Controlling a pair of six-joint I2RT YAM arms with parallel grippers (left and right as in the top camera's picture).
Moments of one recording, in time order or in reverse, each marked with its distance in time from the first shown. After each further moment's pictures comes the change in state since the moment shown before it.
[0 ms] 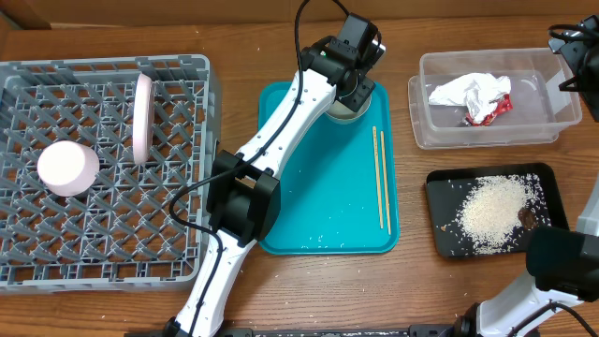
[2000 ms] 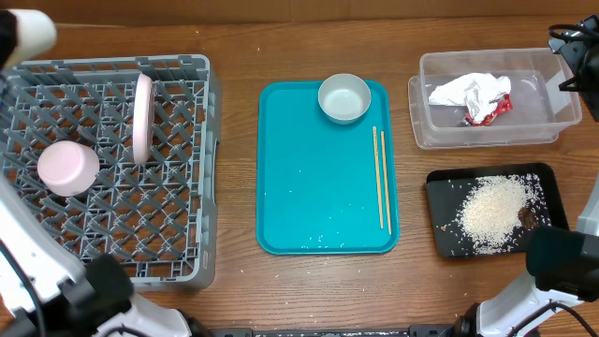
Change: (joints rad) left arm 1.146 -0.667 -0.059 -0.094 0.534 -0.607; right arm 0.000 0.000 0.000 0.000 0.000 0.000
